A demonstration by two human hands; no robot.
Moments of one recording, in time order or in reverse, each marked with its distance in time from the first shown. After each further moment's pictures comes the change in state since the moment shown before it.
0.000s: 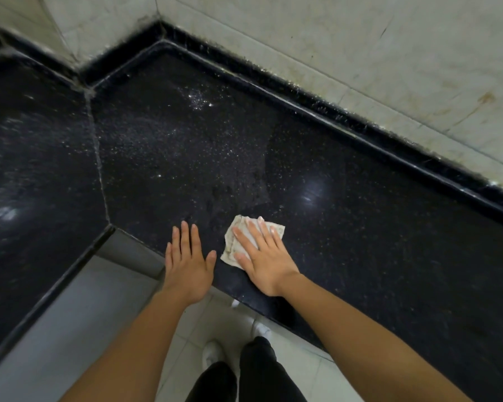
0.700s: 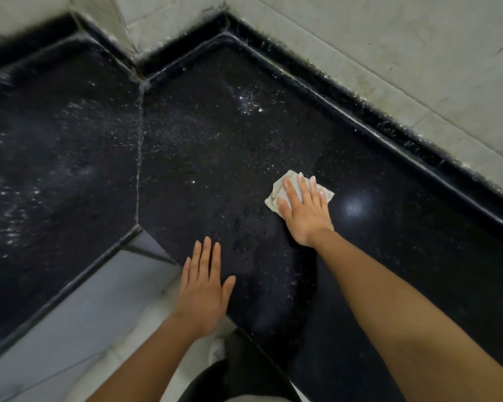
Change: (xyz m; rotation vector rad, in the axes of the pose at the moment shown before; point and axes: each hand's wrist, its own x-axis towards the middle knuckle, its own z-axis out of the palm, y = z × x) left_hand -0.003 0.004 0.001 0.042 -0.023 -0.045; right_hand 0.132 0.063 -0.074 0.073 0.057 0.085
